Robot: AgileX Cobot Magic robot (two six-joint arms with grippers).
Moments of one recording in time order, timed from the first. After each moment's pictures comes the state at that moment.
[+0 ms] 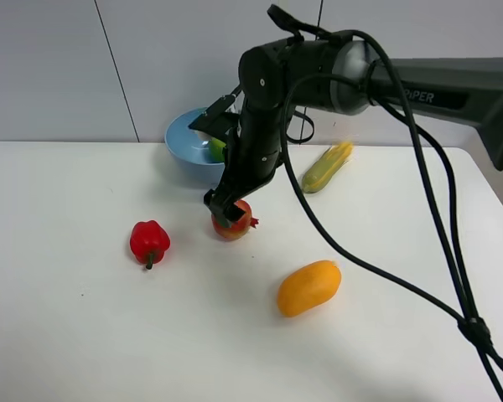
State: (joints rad) left arm 0.10 -0.01 -0.51 -0.09 1.06 0.07; right arm 0.72 2.05 -1.65 0.08 0.99 -0.28
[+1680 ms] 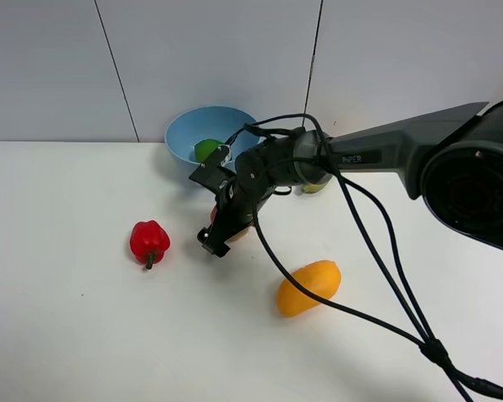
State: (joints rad) left arm 0.10 -0.01 -0.51 -0.09 1.05 0.07; right arm 0.72 2.24 -1.49 0.05 0.46 -0.25
